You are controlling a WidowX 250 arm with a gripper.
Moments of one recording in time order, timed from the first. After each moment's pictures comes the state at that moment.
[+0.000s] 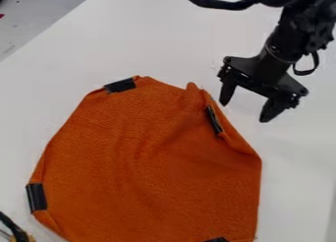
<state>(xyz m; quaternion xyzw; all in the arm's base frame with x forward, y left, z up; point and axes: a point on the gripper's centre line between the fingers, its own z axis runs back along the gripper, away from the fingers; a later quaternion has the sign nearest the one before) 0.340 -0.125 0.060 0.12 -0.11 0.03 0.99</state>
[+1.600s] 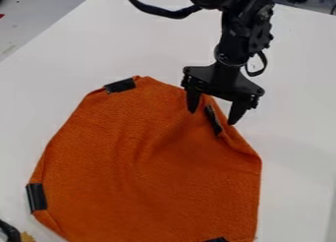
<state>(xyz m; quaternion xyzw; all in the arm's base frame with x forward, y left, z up) 0.340 -0.080 0.038 0.07 -0.10 0.05 0.99</state>
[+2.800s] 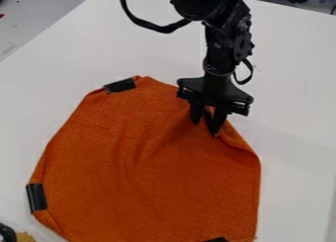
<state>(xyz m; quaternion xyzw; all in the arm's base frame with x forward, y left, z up) 0.347 -0.071 0.012 0.04 -0.08 0.04 1.00</state>
